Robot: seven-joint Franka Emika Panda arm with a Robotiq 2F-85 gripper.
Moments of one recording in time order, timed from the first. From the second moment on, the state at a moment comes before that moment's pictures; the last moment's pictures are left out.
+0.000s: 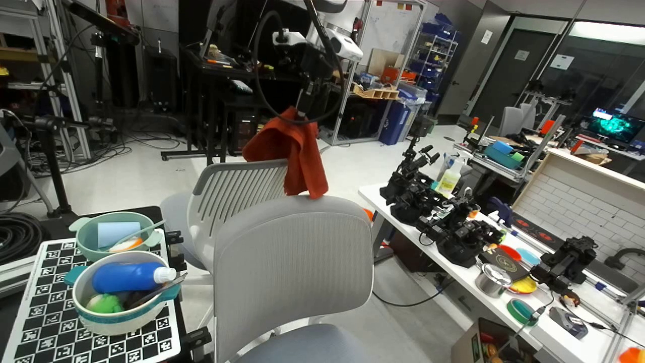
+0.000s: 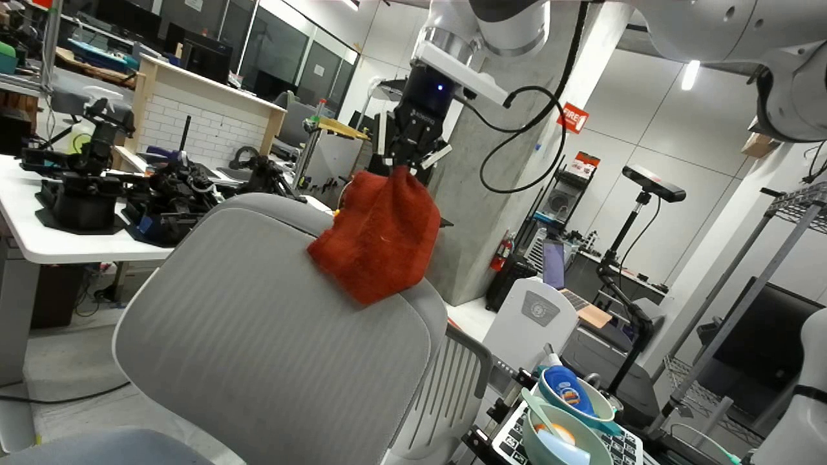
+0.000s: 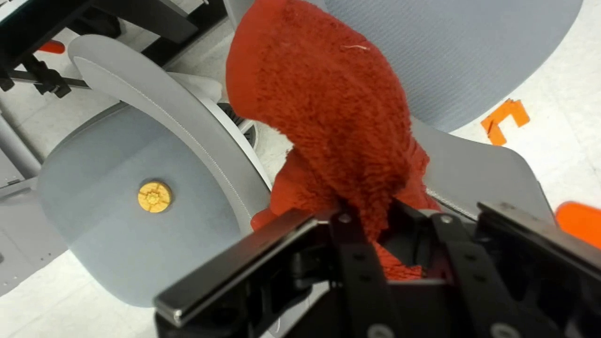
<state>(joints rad) 0.21 0.42 0.02 -1.46 0.08 1.80 0.78</state>
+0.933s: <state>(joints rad) 0.26 0.47 0.03 -1.46 0.02 1.80 0.85</state>
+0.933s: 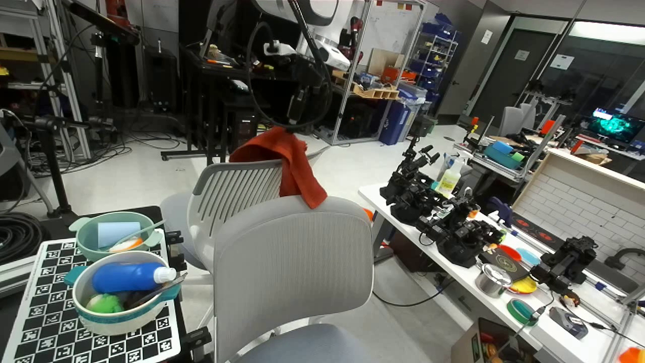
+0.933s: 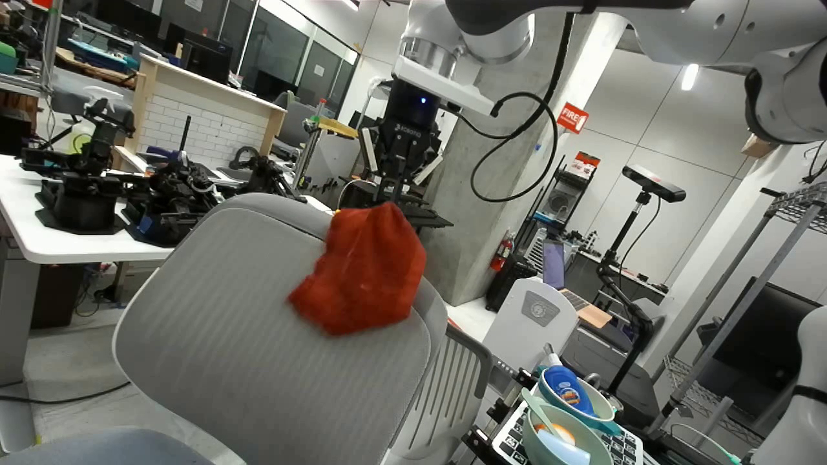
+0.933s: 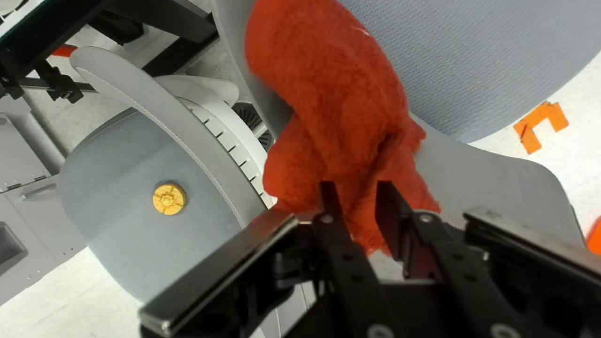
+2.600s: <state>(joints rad) 0.25 0.48 0.03 -1.43 0.00 1.80 0.85</state>
